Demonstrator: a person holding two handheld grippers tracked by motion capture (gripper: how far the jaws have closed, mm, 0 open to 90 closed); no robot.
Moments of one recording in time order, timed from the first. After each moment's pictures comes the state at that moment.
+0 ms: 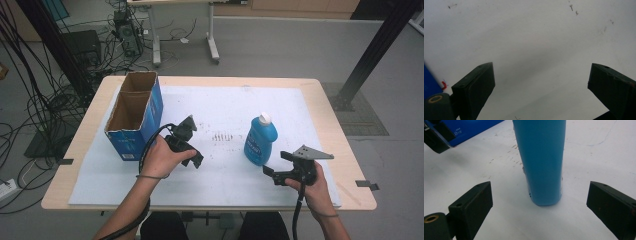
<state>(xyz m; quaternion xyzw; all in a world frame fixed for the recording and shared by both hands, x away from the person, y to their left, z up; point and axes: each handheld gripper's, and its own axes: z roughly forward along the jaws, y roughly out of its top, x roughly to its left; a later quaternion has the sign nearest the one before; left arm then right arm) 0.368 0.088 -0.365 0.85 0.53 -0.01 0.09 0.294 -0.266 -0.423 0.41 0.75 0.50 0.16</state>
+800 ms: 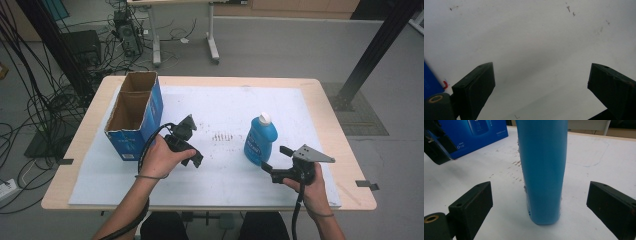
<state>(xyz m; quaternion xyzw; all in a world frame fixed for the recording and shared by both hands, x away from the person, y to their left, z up) 0.366 0.089 -0.361 0.85 0.52 -0.01 0.10 0.294 -0.261 -0.421 0.38 0.72 0.53 0.21</state>
